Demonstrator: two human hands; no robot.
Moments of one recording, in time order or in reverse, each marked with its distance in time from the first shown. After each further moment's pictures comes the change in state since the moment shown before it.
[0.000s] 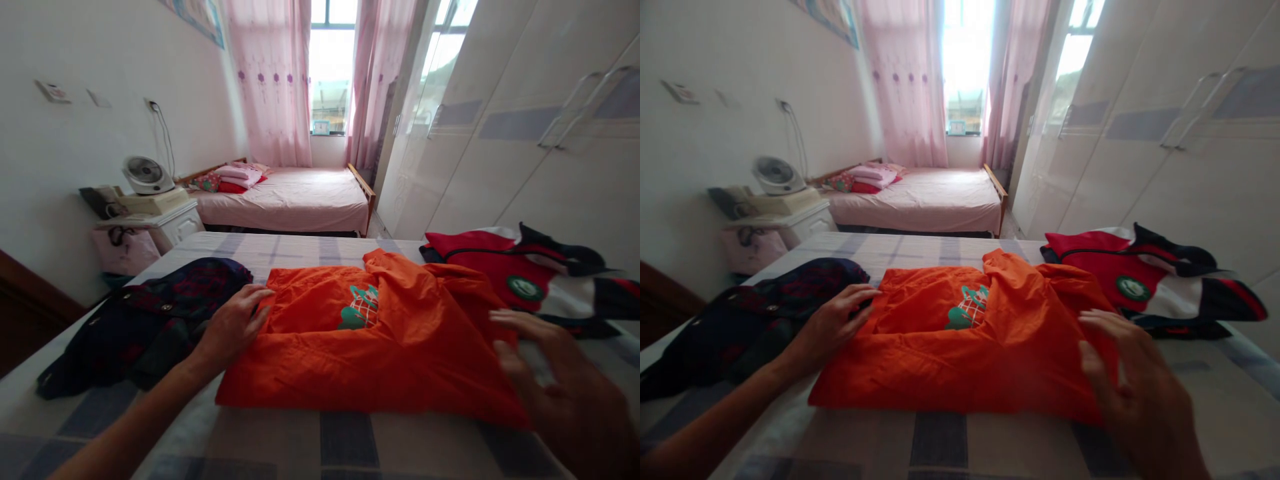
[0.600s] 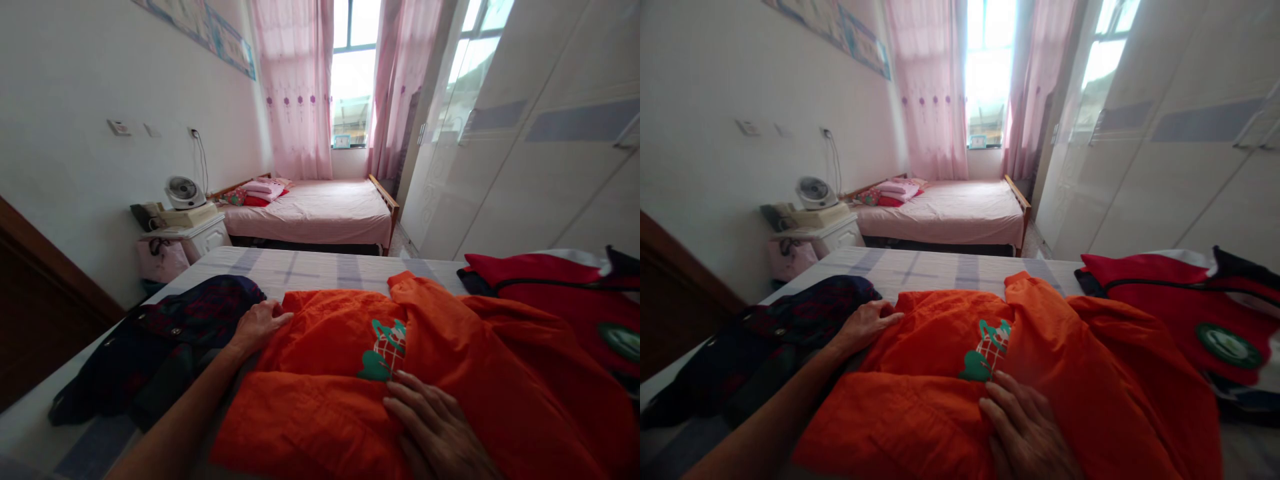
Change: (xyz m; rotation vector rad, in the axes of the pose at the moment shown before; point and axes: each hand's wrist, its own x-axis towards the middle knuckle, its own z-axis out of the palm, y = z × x) left_hand 0.068 -0.038 0.027 0.159 -0.155 -0.363; right_hand -0.019 -0.027 0.120 0.008 -0.146 -0.848
